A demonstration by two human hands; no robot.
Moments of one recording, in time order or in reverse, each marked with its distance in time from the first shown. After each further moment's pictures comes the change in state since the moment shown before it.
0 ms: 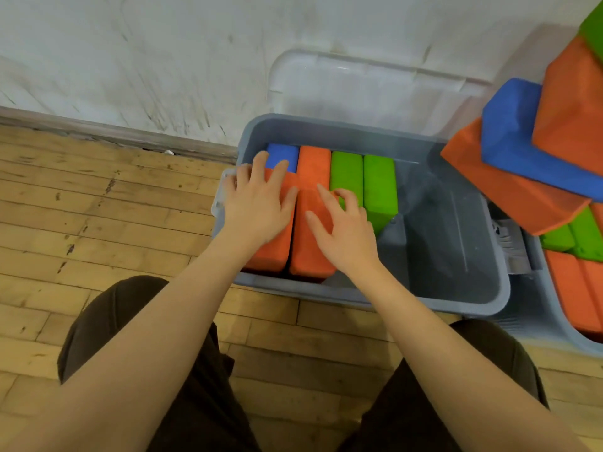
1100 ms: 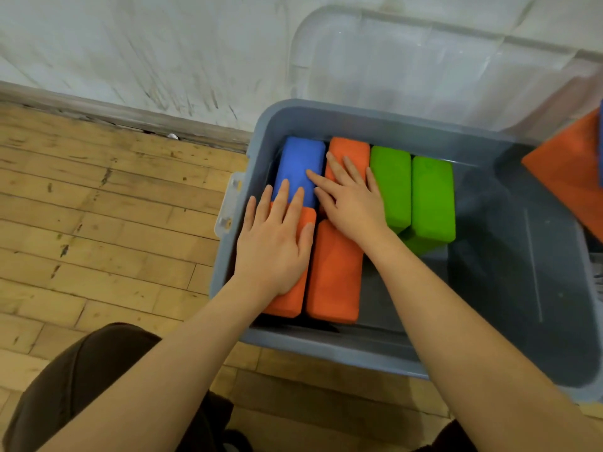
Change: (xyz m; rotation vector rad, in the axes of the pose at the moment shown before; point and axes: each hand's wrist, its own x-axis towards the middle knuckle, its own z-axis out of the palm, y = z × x) left_hand 0.018 -0.026 0.075 -0.072 -0.087 -0.009; right_hand 0.136 0.028 0.081 -0.295 -0.166 -0.230
